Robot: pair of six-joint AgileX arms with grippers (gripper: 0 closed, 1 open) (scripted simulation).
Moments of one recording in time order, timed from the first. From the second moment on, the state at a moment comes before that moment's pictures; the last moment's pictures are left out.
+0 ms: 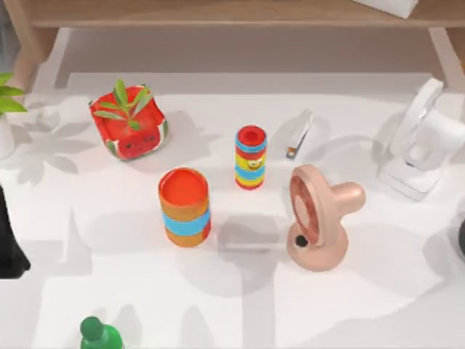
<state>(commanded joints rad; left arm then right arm) 0.00 0.00 0.00 0.00 0.00 0.00 -0.46 2.19 1.07 1.14 -0.42 -1.44</state>
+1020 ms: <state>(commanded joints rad) 0.00 0.00 0.00 0.00 0.00 0.00 -0.44 2.35 1.21 1.14 -0.40 -1.56</state>
